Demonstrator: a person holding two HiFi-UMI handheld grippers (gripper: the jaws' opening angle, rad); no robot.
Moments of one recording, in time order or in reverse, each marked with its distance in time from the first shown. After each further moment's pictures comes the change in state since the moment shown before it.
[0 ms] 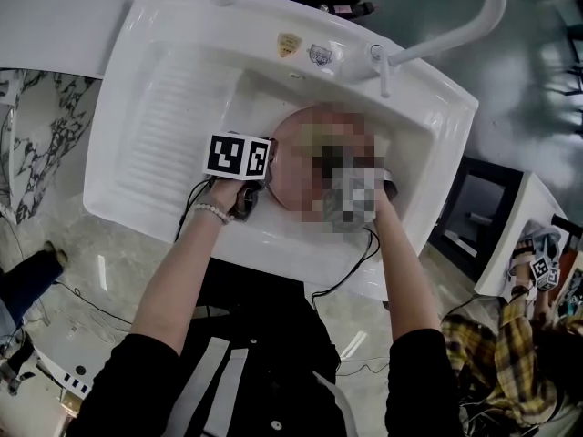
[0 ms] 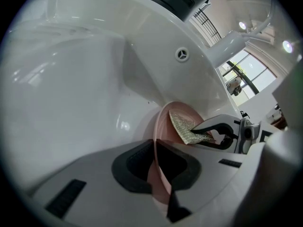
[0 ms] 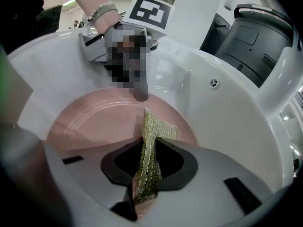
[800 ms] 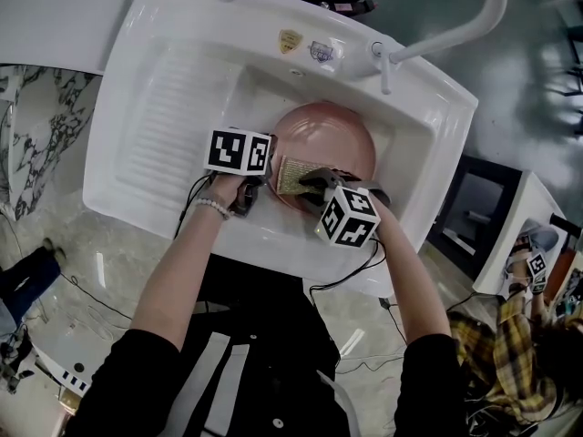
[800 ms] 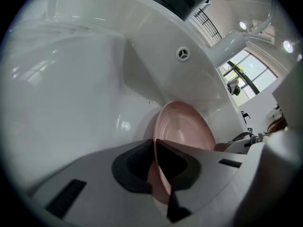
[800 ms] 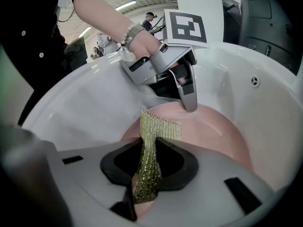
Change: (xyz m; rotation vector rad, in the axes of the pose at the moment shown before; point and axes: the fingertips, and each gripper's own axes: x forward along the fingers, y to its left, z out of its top) left arm 0.001 0.000 0.000 -0.004 0.000 0.005; right arm -0.036 0.089 0.026 0.049 -0.080 0.451
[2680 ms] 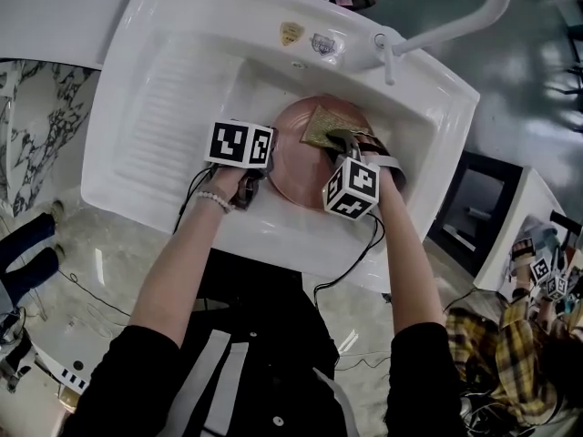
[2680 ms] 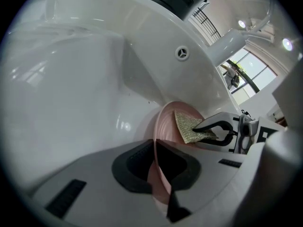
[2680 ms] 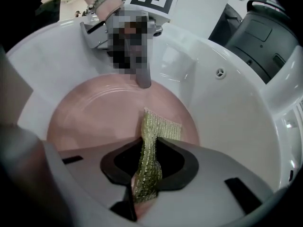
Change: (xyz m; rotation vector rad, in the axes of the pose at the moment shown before) left arm 0.002 -0.001 0.001 0.013 -0.001 0.008; right arm -0.013 -0.099 -0.047 -0.068 0.226 -0.403
